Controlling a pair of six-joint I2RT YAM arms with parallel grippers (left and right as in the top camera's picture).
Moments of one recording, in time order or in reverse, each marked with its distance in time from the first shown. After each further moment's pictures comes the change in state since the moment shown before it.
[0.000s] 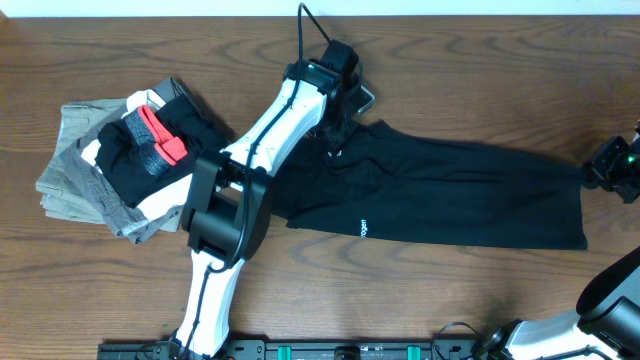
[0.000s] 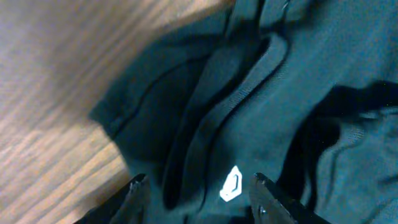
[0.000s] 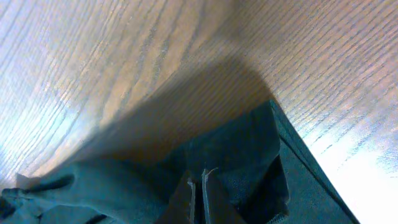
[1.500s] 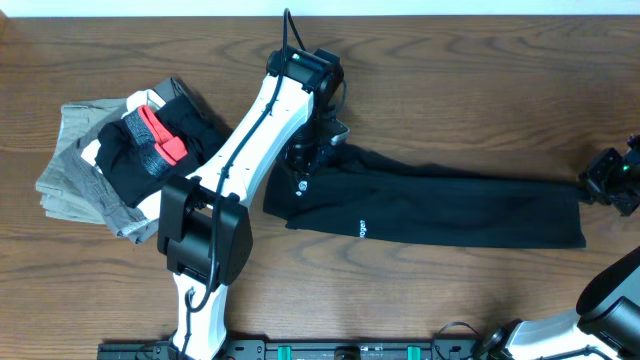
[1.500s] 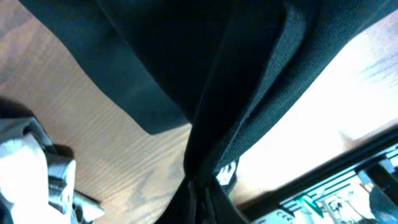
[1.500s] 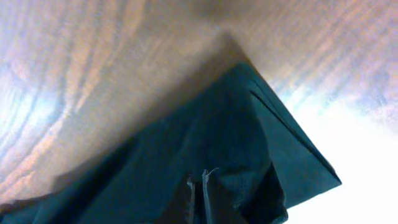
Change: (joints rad) left arm -0.002 -0.177 0.027 -0.598 -0.068 -0.020; right arm 0.000 0.000 0.000 -0.143 0.085 0.010
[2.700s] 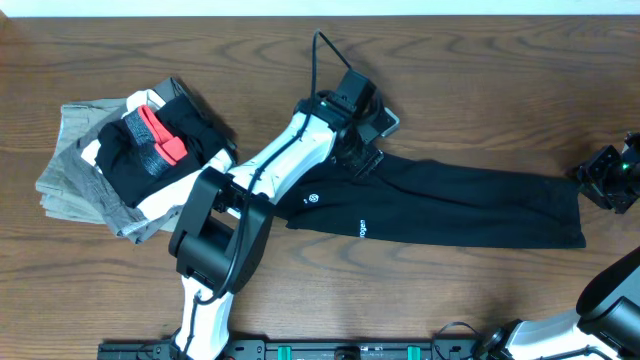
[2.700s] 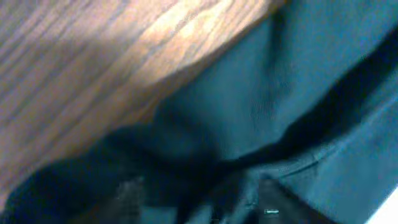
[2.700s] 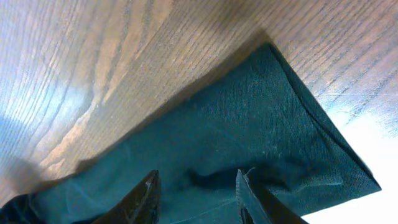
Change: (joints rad) left arm -0.097 0.000 -0.351 0.904 0.241 -0.035; right arm 0.002 0.000 0.000 0.002 -0.105 0.005
